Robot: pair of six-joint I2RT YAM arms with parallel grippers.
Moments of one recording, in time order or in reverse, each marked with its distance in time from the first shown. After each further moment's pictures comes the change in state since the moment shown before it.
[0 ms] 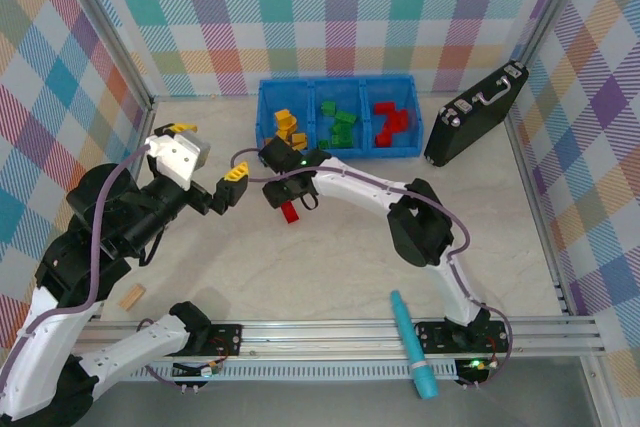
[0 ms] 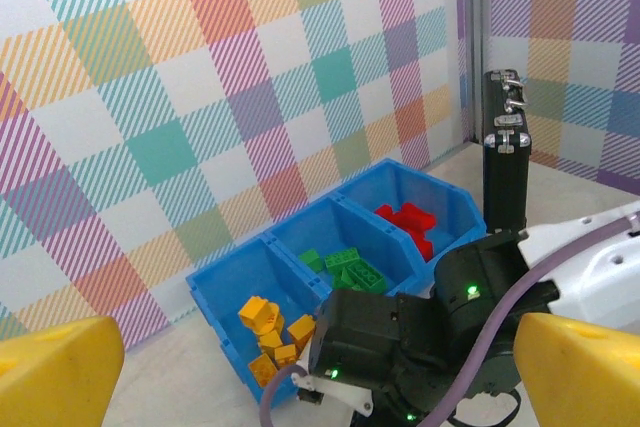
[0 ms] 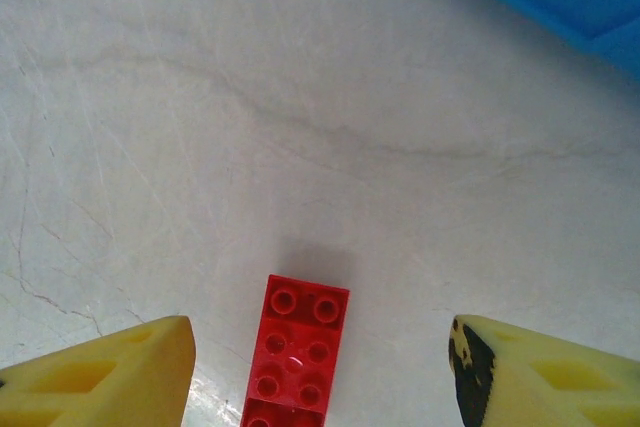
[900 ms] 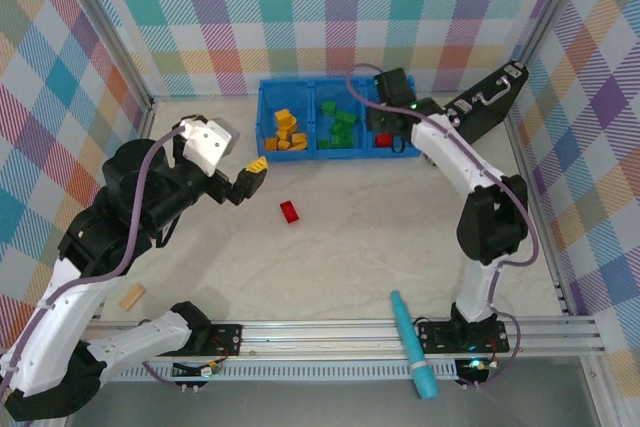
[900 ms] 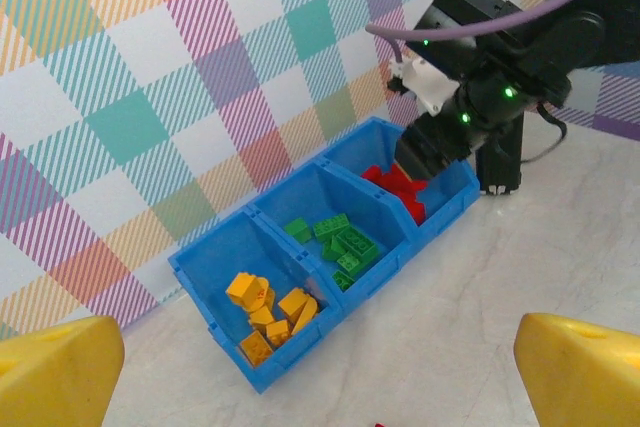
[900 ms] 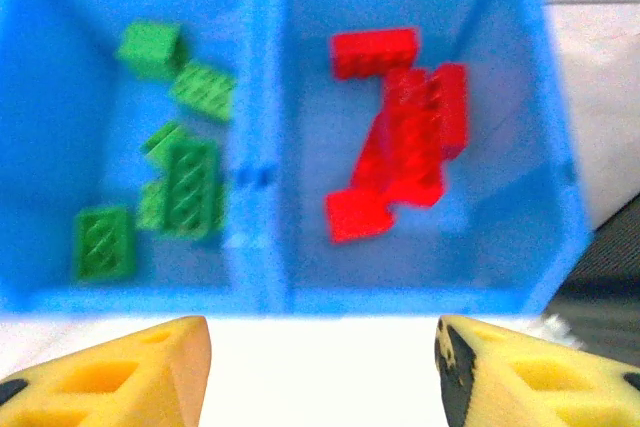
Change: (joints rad) left arm 0.009 0.110 0.056 -0.045 0.027 0.029; right arm -0.464 -0.359 -0.195 0.054 0.134 0.058
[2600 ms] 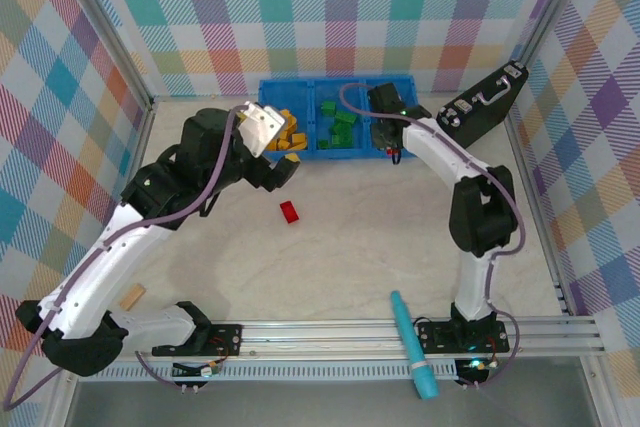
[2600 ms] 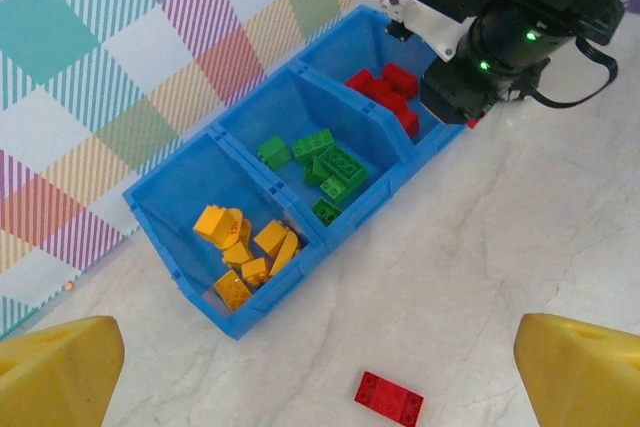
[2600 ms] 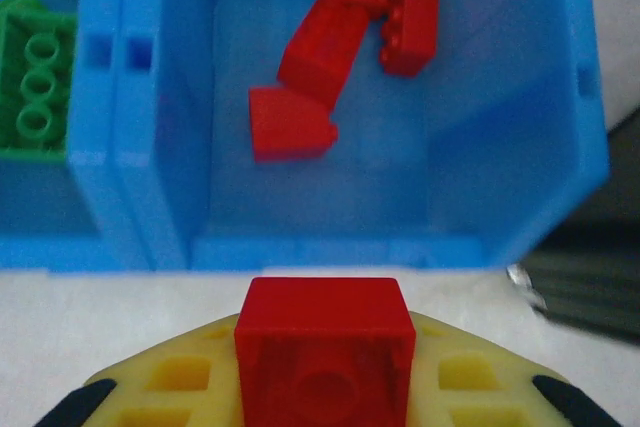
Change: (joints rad) left arm -0.016 0.285 0.080 -0.068 -0.055 -0.010; right arm -0.058 0.138 0.012 -0.045 0.080 -0.078
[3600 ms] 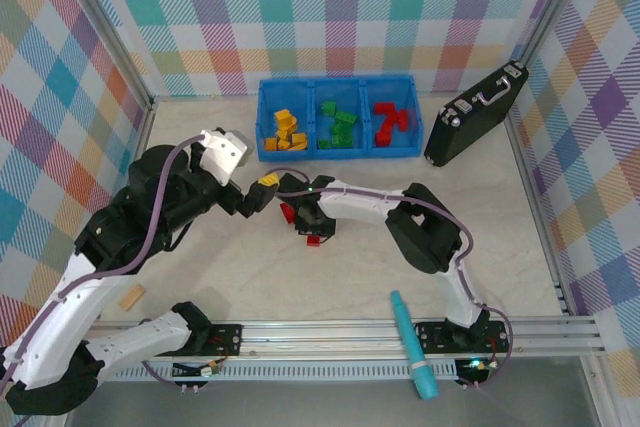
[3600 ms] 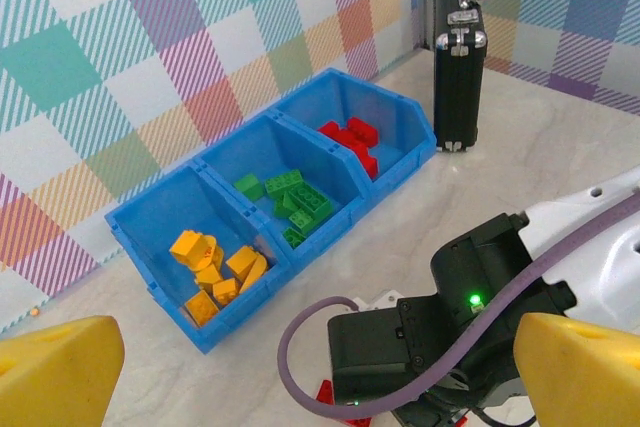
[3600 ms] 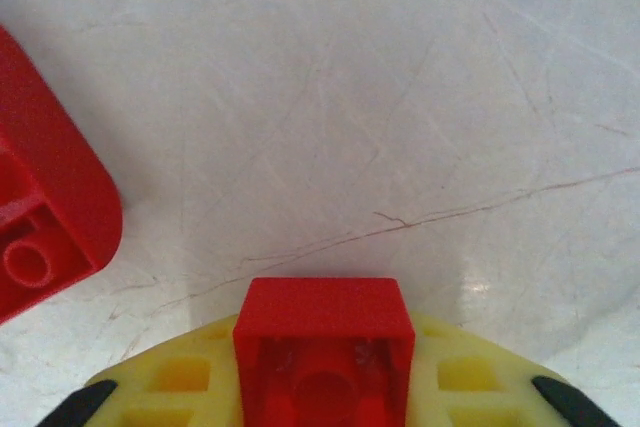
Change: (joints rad) left arm -0.018 -0.273 -0.162 0.040 0.076 -0.057; right arm 0.567 0.124 -0.167 -0.070 -0.209 0.770
